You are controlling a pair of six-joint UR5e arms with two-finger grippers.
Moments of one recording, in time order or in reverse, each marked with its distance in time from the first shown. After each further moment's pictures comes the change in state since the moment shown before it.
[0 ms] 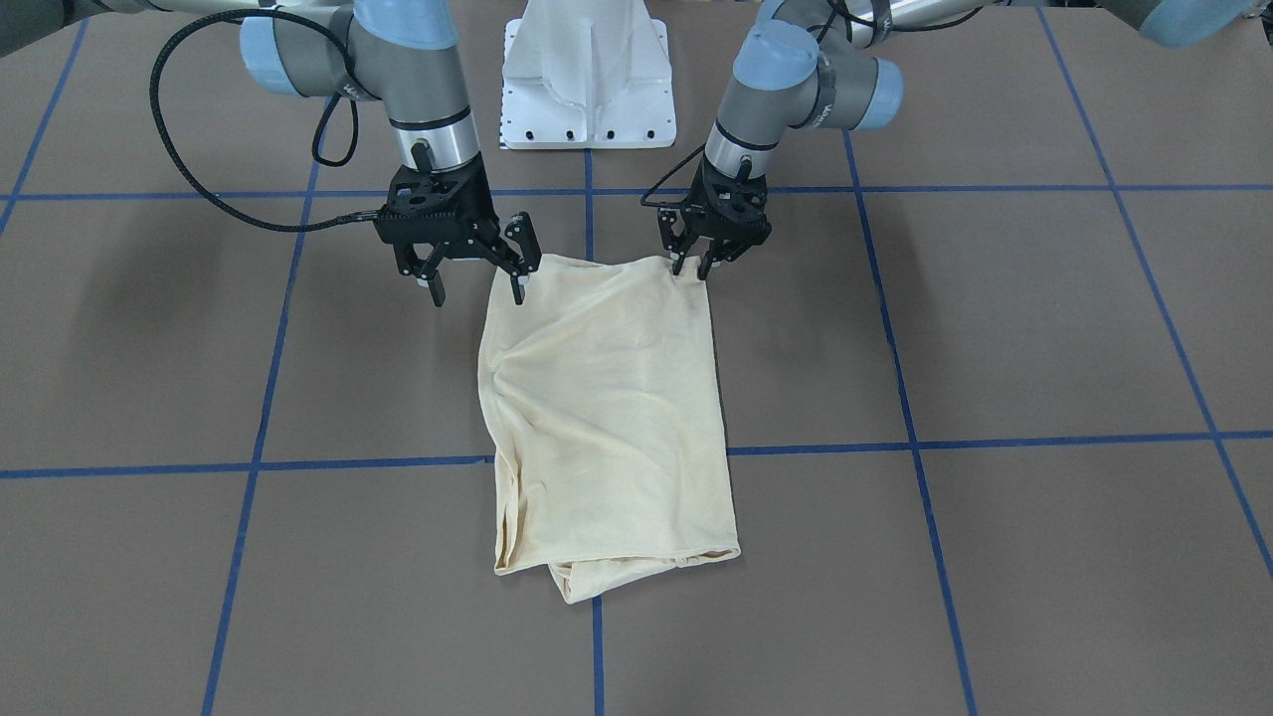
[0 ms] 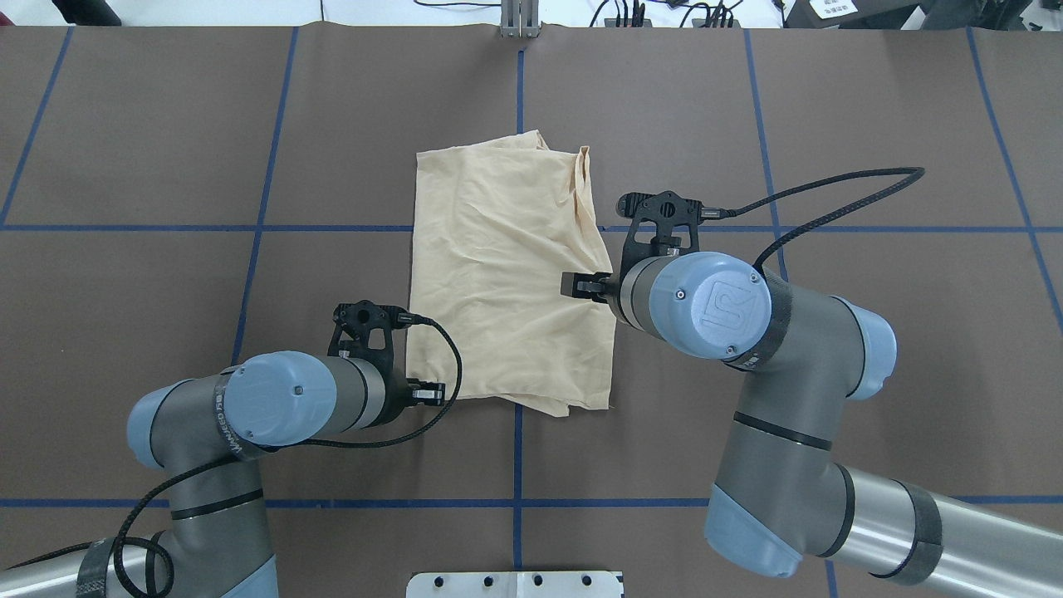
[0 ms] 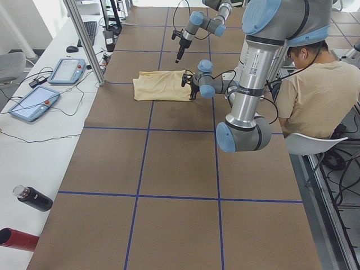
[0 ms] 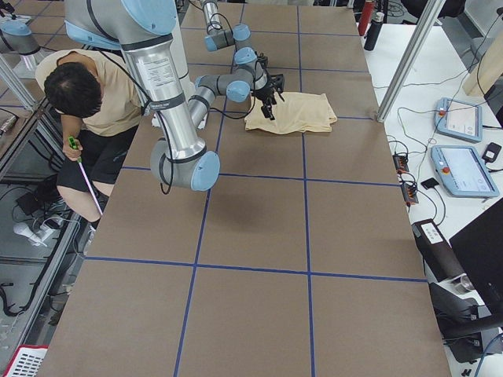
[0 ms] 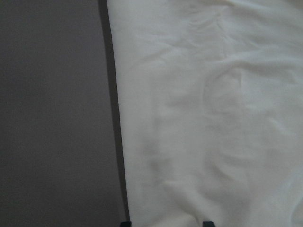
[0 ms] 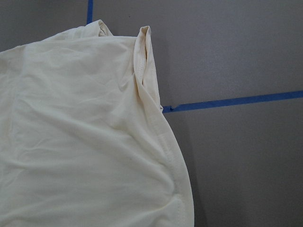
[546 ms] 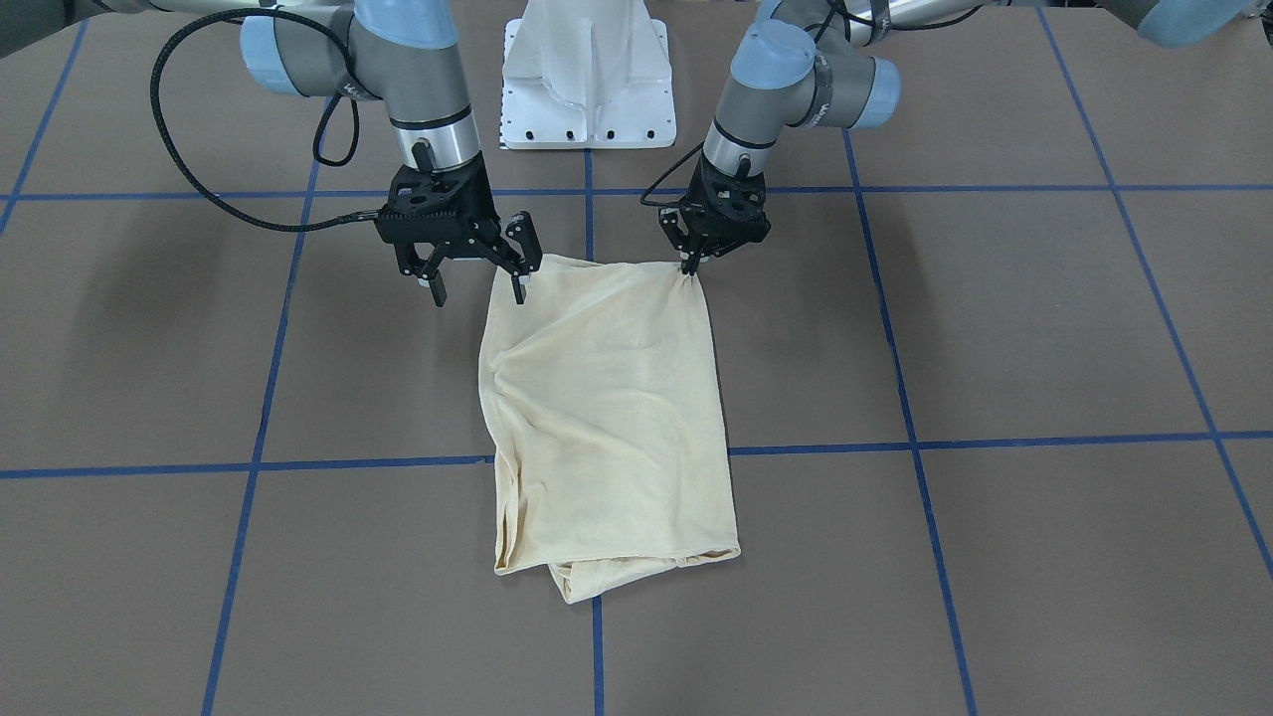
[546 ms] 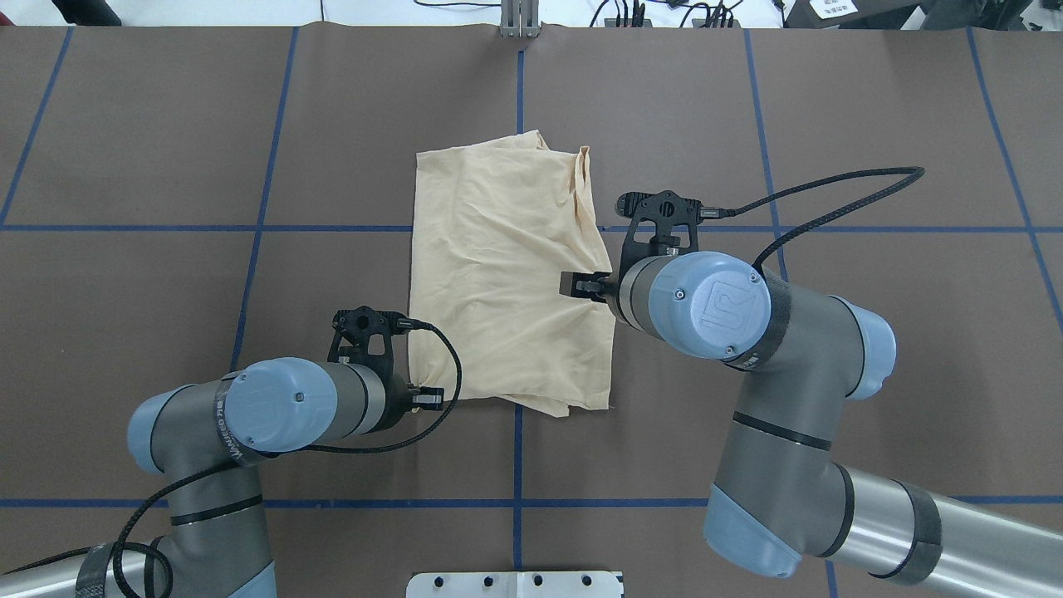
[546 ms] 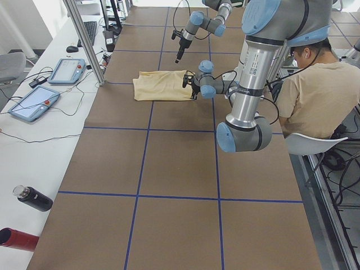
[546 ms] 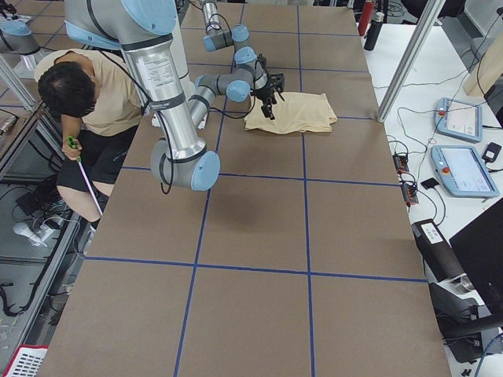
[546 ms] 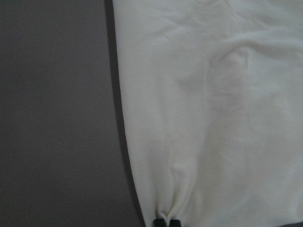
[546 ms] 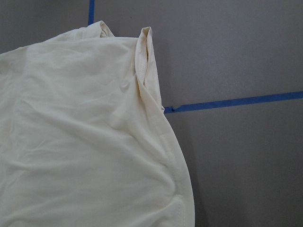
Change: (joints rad) left arm 0.007 0.005 -0.005 0.001 0.003 -0.015; right arm 0.000 0.002 0.000 0.001 -0.001 0.001
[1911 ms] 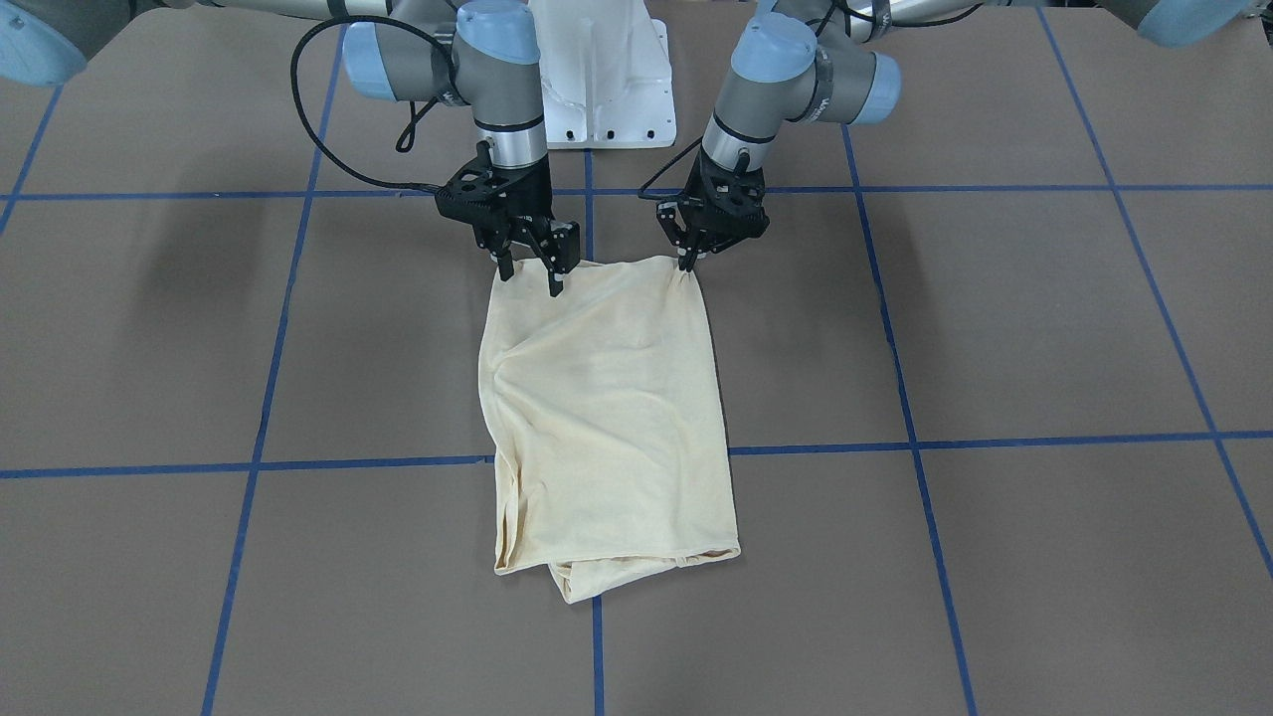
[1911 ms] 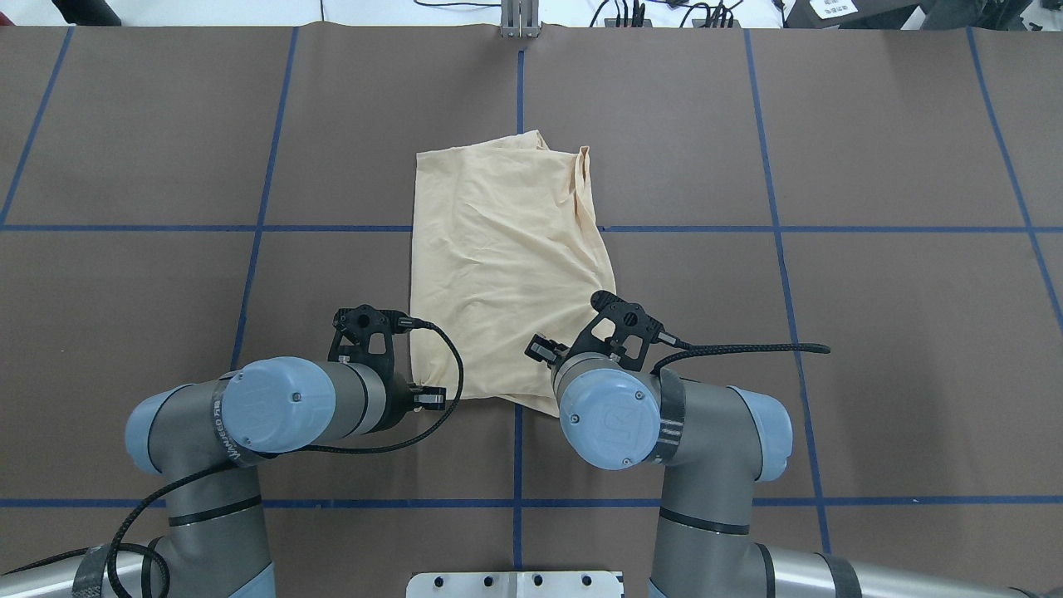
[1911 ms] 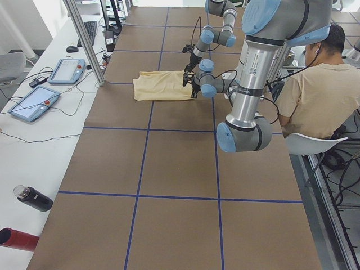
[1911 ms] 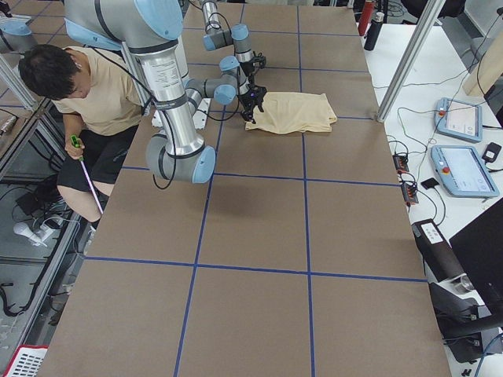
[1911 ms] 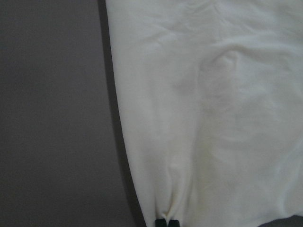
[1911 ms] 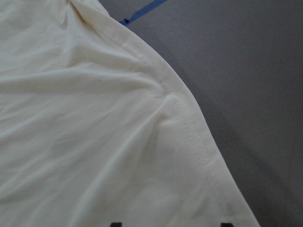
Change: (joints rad) left arm -0.001 -0.002 -0.011 0.001 -0.001 0.005; right arm -0.182 0.069 -0.143 -0.014 -0.144 0.559
